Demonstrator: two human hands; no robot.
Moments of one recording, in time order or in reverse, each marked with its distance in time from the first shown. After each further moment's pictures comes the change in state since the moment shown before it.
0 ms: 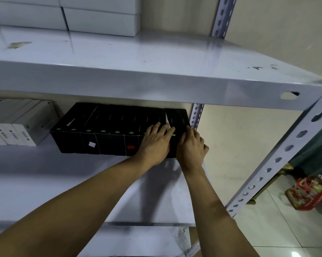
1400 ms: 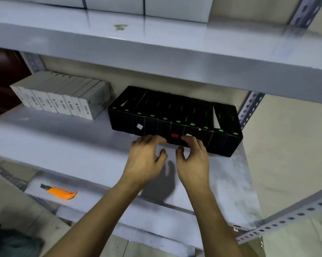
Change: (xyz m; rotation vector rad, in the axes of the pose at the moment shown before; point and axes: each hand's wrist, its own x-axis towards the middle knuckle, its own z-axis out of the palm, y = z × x) left_hand -0.166 -0.059 -0.048 -0.378 0.219 -0.442; right_hand -0.121 -0.080 -0.005 0.446 -0.270 -0.231
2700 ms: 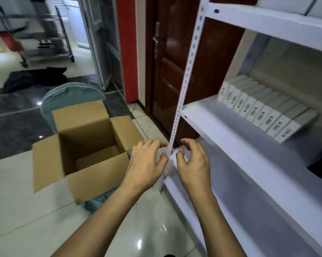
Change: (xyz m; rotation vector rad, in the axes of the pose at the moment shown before) left_hand -0.278 -0.309 -0.287 0.203 0.345 -0.676; right_hand -0.237 -0.310 0.317 0.226 -0.662 -0.405
